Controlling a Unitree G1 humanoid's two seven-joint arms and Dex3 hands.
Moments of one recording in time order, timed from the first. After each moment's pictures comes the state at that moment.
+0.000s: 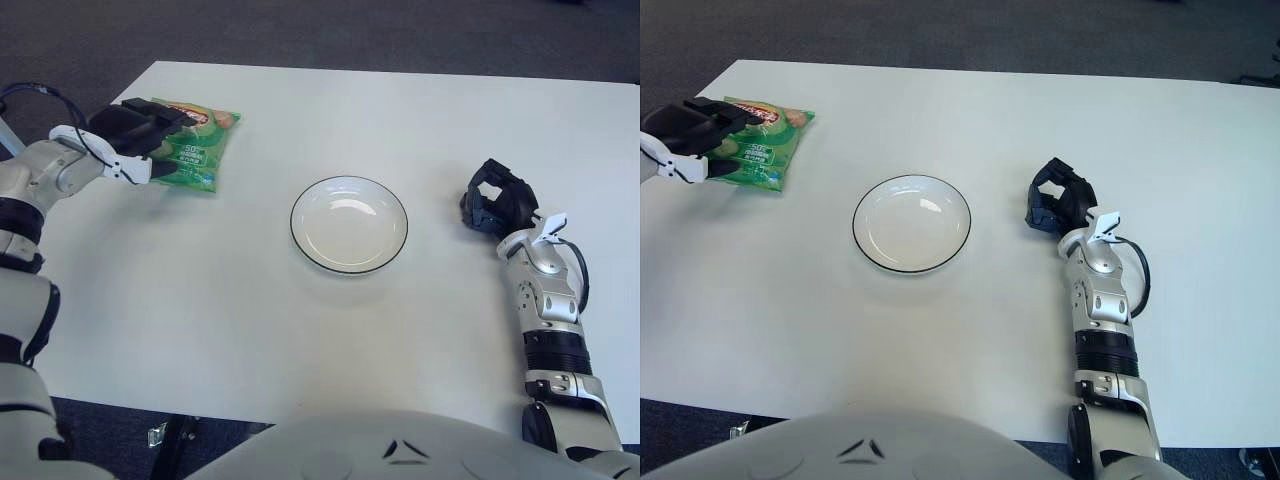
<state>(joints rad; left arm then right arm) -0.84 1.00 -0.45 0.91 0.82 -0.76 0.07 -0.19 -0.24 -0.19 0.17 0.21 0.09 0.13</state>
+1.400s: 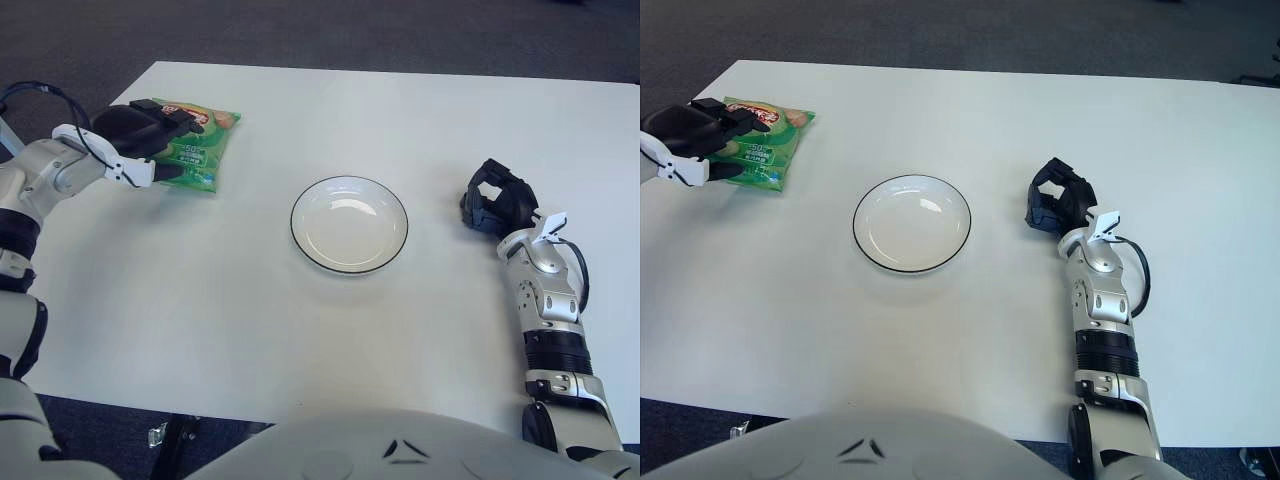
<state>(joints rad) -0.78 1.01 -0.39 0.82 0.79 -0.72 -0.01 -0.19 -0.24 -0.19 0.16 0.21 0.10 0.13</state>
